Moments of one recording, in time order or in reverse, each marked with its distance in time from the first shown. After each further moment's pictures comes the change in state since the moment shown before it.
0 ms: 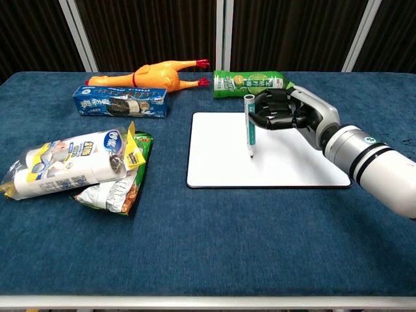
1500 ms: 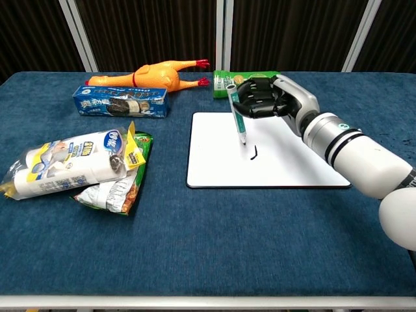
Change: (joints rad) left arm 0.009 -0.005 -0.004 -0.002 -0.013 0.001 0.005; right arm 0.102 -0.093 0.050 0.160 -0.007 -0.025 0.020
